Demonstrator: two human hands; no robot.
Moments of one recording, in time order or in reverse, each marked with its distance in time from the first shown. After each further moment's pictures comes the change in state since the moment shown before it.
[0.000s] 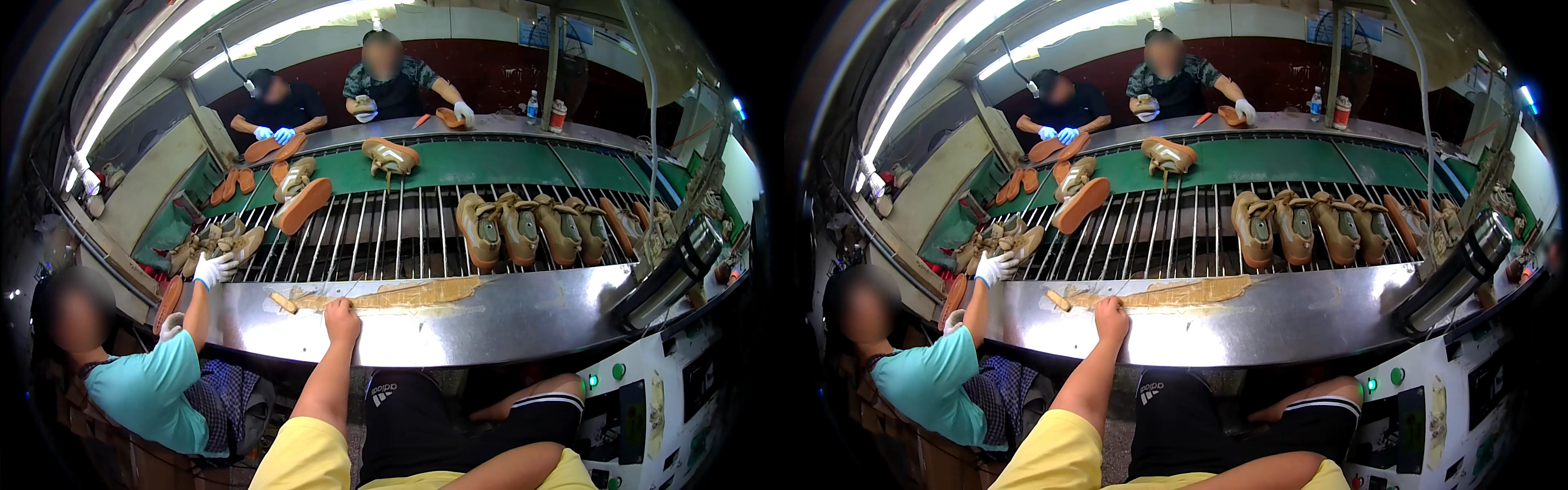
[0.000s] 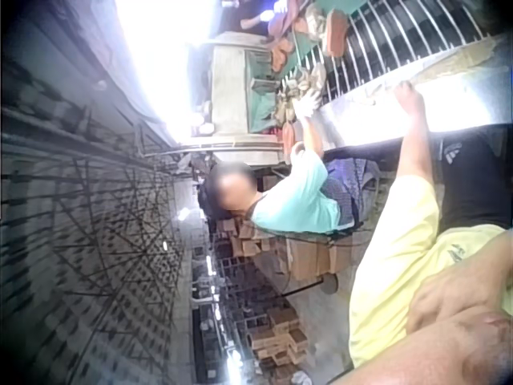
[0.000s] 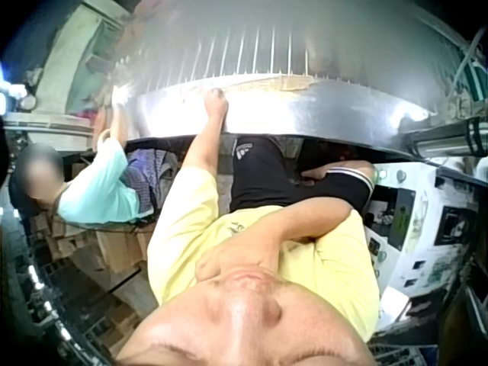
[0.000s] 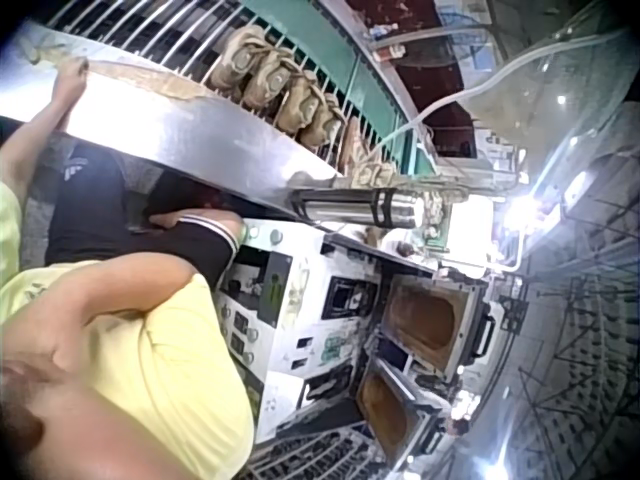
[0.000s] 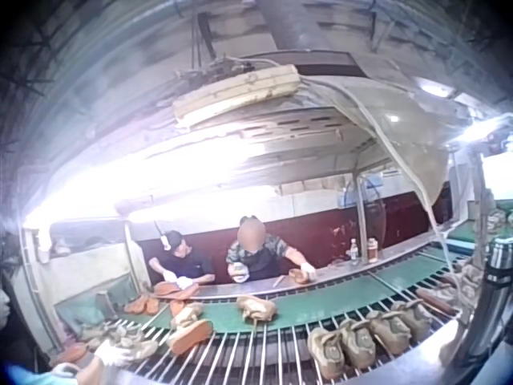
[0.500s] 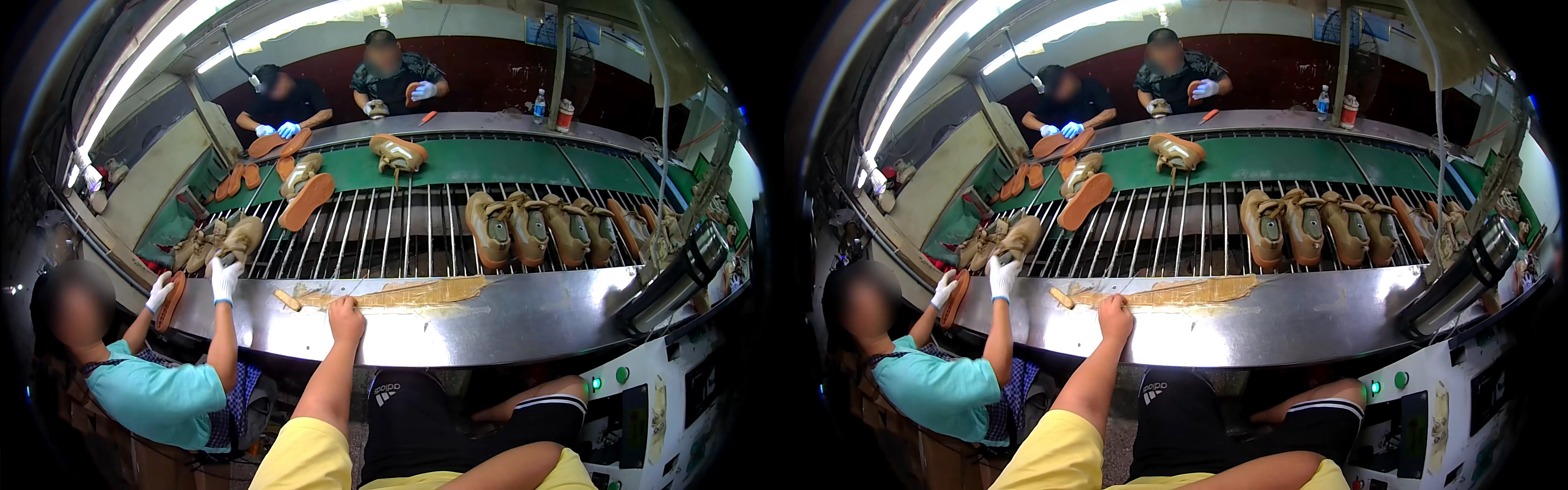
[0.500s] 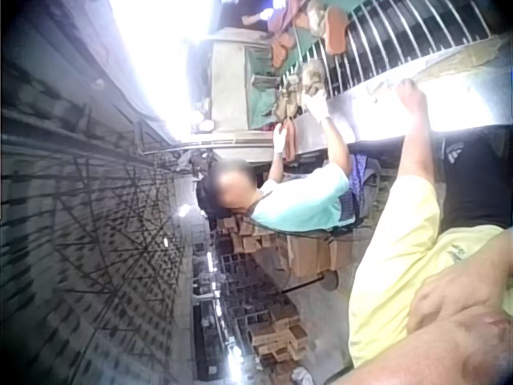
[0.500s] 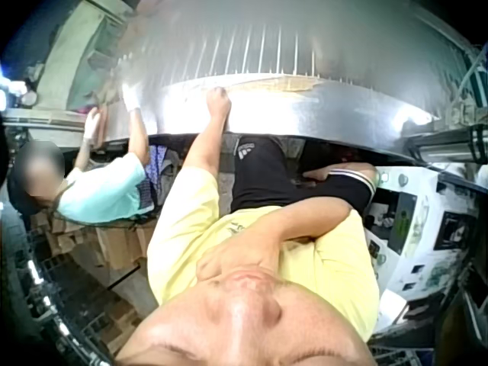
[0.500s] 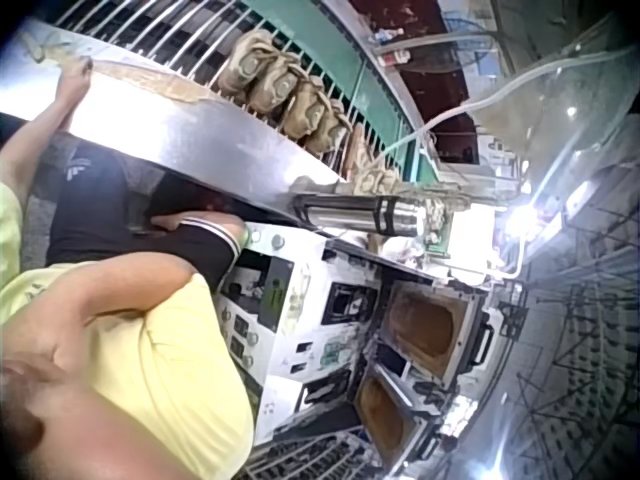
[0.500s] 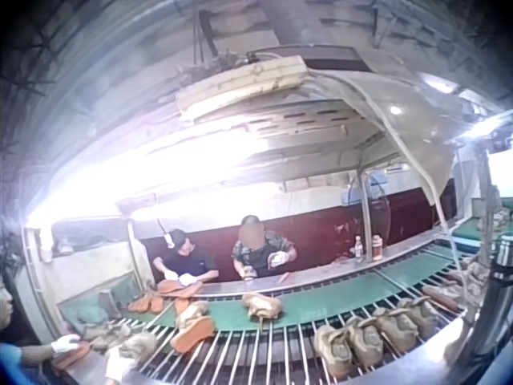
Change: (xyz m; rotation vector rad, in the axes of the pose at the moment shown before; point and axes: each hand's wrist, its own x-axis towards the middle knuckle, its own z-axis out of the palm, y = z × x) left_hand 0.000 0.002 -0.001 -0.009 0.008 0.001; right_hand -0.006 0.014 -0.005 0.007 -0.064 0.037
